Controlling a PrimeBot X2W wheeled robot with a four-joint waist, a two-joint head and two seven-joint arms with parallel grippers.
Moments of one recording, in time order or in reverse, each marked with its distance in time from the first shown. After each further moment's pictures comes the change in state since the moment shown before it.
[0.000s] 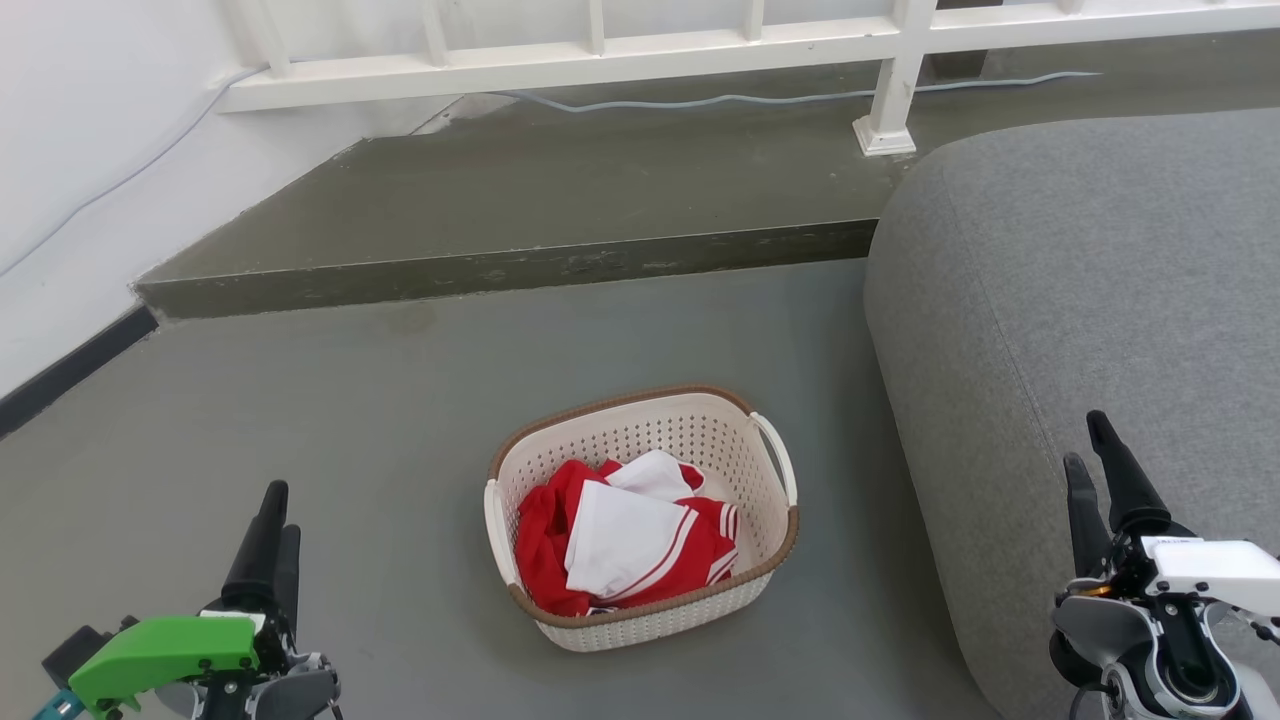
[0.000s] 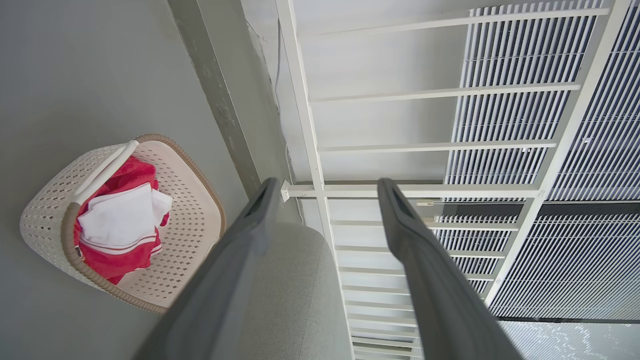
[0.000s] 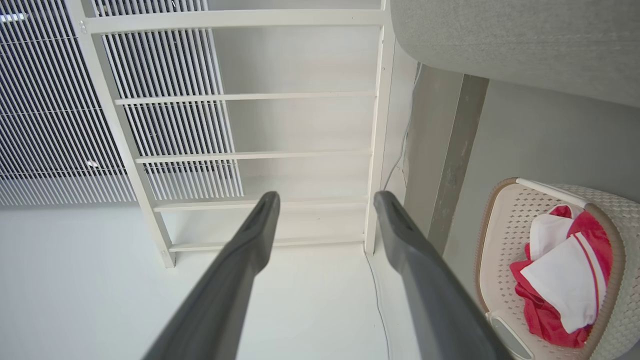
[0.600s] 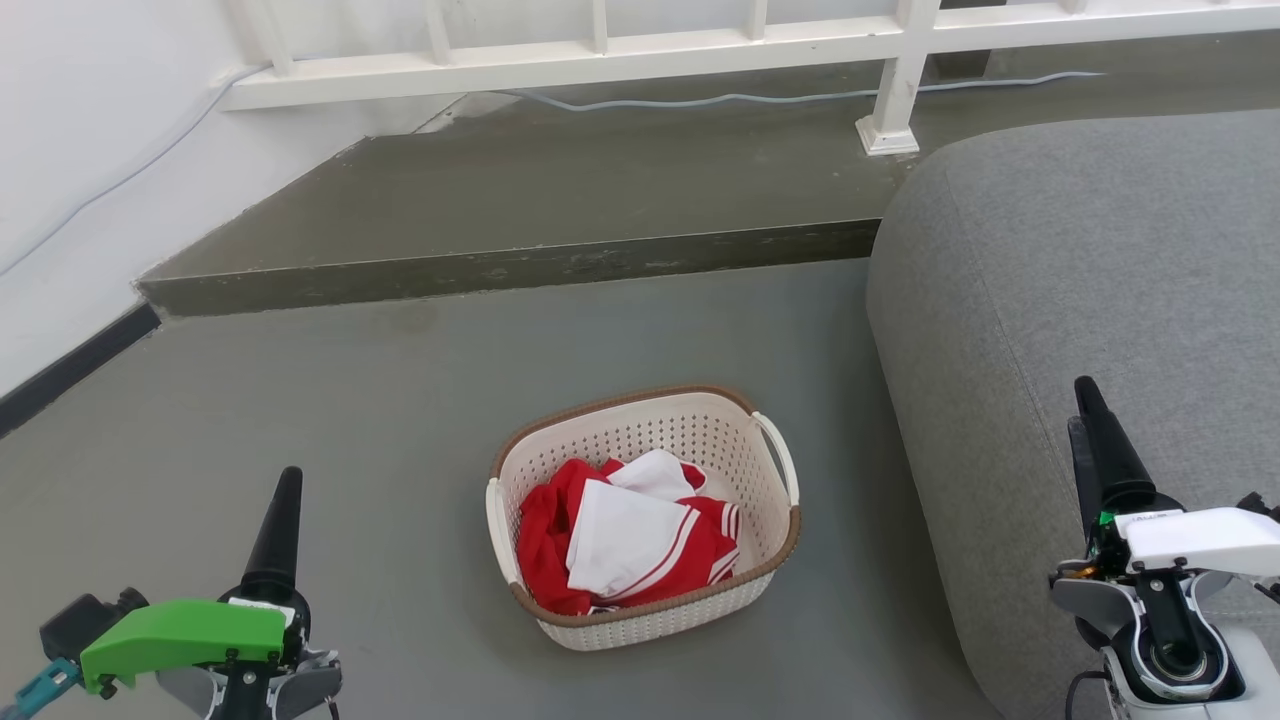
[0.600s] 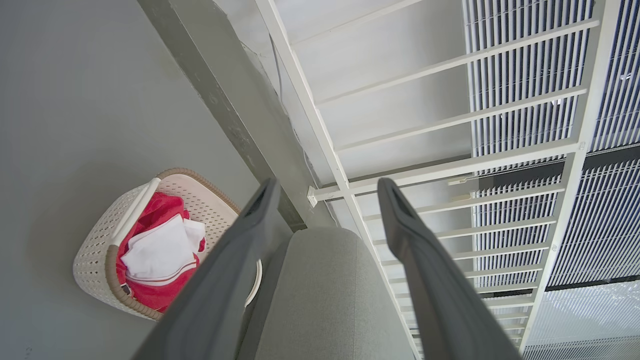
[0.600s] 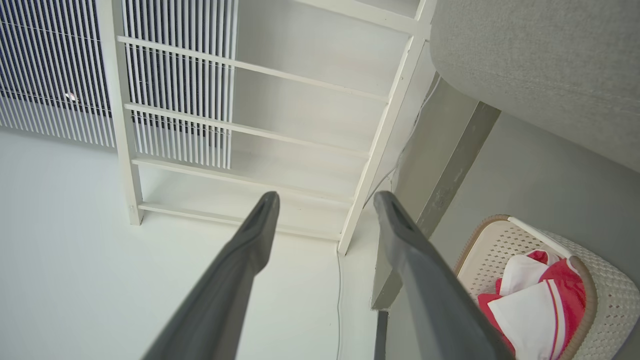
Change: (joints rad) left arm -0.003 0.029 -0.063 -0.033 0.177 0.000 -0.066; right arm -0.013 -0.047 0.078 -0.059 -0.173 0.000 -0.074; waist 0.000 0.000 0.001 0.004
